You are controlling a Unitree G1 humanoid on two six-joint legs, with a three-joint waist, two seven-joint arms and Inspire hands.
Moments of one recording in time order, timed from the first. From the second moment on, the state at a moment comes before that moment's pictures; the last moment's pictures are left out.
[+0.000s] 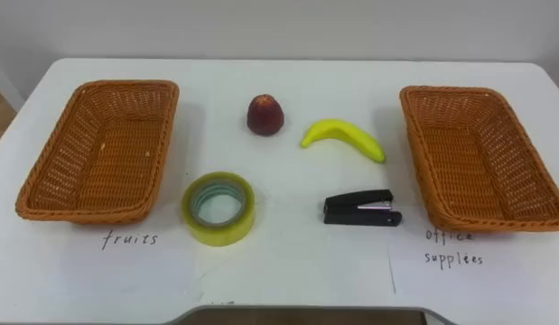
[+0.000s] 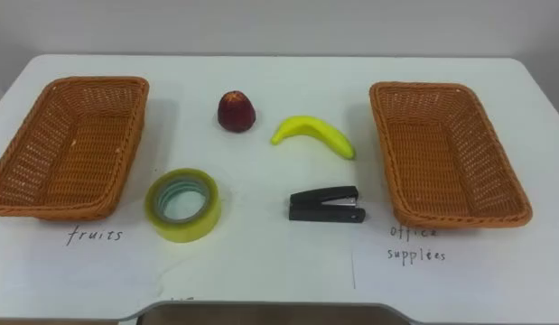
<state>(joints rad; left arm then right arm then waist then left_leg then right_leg) 0.19 0.15 0.06 1.14 -0.13 -0.06 0.13 0.08 -0.17 0.10 1.32 0.61 0.00 0.17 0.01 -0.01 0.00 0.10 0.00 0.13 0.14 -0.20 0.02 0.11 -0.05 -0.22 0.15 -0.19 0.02</state>
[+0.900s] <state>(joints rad) 0.20 0.15 0.09 1.14 -0.12 -0.05 0.12 0.10 -0.18 -0.09 1.32 0.84 0.01 0.12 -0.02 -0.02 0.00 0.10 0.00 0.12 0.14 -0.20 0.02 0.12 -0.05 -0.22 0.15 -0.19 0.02</state>
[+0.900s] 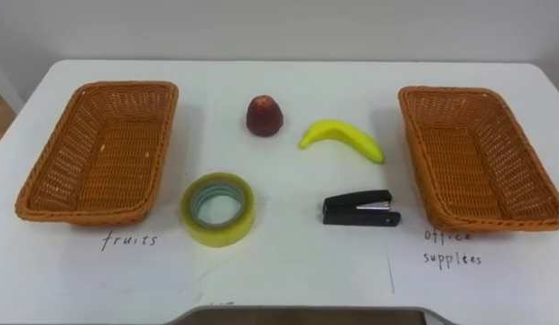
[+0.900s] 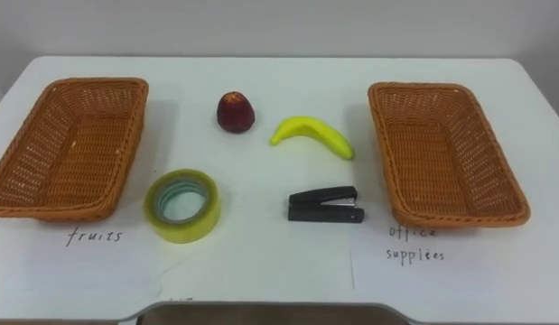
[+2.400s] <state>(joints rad) 0.25 0.20 0.20 1.04 -0.07 -0.01 0.10 0.13 -0.27 -0.67 0.74 1.29 -0.13 -0.48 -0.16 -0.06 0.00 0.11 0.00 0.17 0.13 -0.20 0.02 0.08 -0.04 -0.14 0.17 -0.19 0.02</state>
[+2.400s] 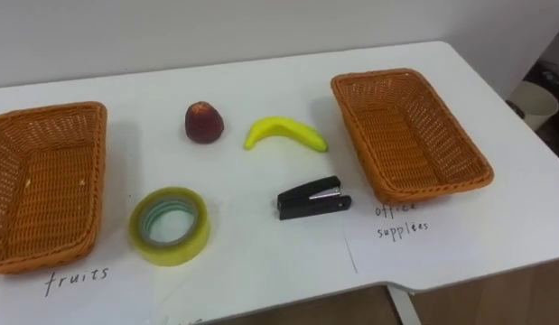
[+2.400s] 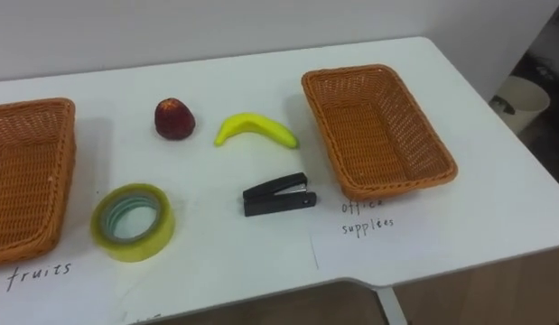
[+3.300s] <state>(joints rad) 0.27 0.19 0.17 1.00 -0.01 -0.02 0.10 0.10 -0.31 -0.63 0.04 0.79 -0.18 -0.80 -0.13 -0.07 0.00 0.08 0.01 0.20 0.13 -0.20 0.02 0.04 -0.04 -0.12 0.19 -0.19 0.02</state>
